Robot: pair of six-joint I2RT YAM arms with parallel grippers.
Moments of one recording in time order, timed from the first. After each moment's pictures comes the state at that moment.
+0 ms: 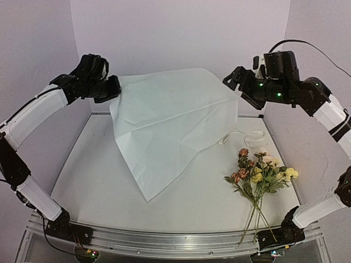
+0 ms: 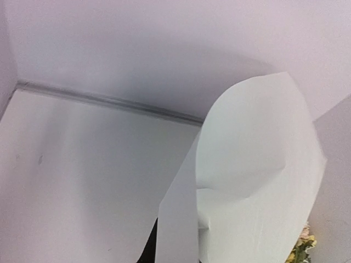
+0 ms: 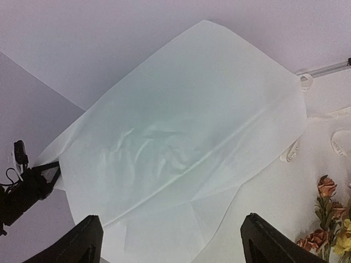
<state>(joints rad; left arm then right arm) -0.54 1.55 1.69 -0.63 -0.16 -0.57 0.71 1.36 1.71 -0.76 0.23 0.77</state>
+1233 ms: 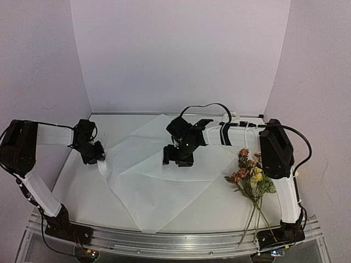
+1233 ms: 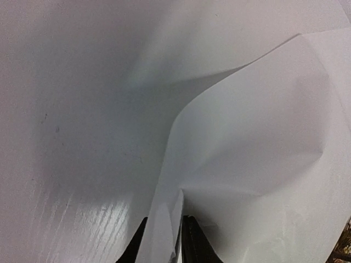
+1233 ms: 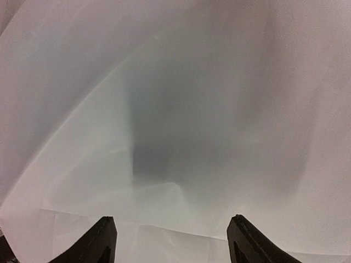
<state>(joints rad) -0.17 1.62 0.90 -0.38 0.10 -0.68 0.88 2.21 1.81 -0.69 -0.07 0.76</state>
